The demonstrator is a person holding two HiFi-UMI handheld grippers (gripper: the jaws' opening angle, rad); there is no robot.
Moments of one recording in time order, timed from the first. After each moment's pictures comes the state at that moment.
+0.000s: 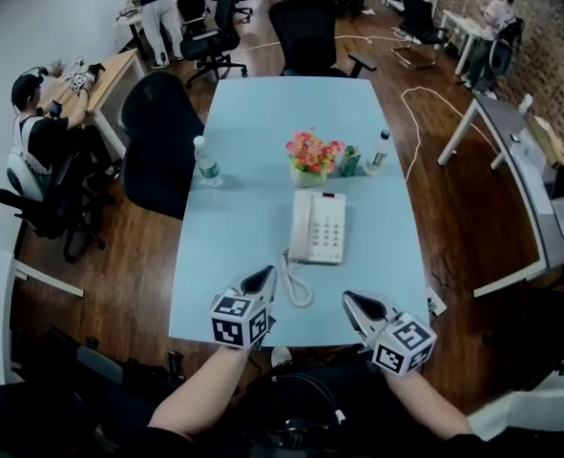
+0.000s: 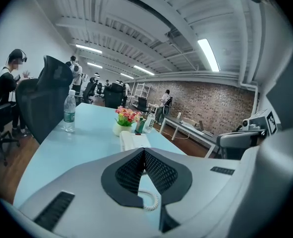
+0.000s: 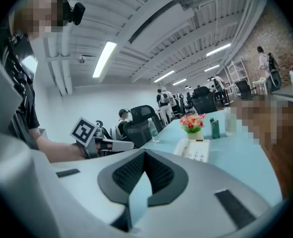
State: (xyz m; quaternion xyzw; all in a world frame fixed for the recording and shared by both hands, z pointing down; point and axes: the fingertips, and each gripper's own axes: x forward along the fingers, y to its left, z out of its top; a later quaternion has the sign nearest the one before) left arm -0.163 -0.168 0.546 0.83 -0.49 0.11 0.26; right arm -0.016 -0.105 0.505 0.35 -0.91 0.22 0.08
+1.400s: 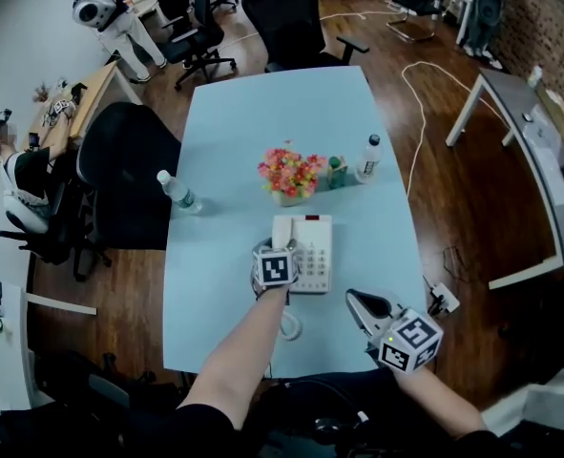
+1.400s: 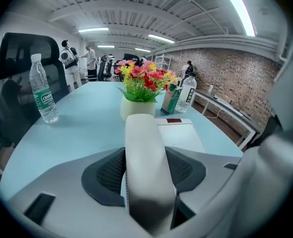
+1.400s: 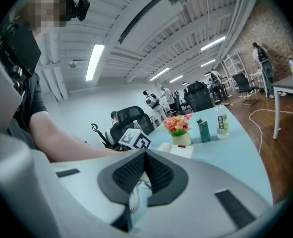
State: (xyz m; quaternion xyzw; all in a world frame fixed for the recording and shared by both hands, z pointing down) left arm -0.101 -0.378 0.710 0.71 -0.57 0.27 0.32; right arm 0.048 -0.214 0.531 0.34 -0.90 0.25 0.08
